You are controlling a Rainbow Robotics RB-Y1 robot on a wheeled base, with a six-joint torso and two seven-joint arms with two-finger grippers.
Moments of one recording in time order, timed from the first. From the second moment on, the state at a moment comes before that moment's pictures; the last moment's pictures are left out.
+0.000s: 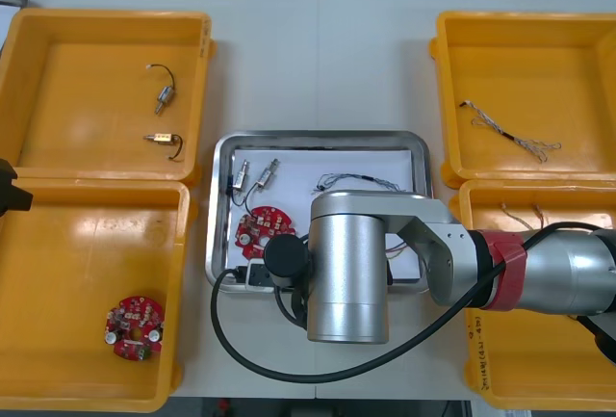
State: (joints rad) right arm -0.91 -0.48 1.23 -1.91 -0.61 1.55 1.50; left arm -0.15 0.91 0.35 -2.29 1.01 1.91 -1.16
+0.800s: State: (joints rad) right arm -0.99 -0.48 1.27 -1.91 -0.62 1.55 1.50; left arm -0.15 0.91 0.35 -2.29 1.01 1.91 -1.16
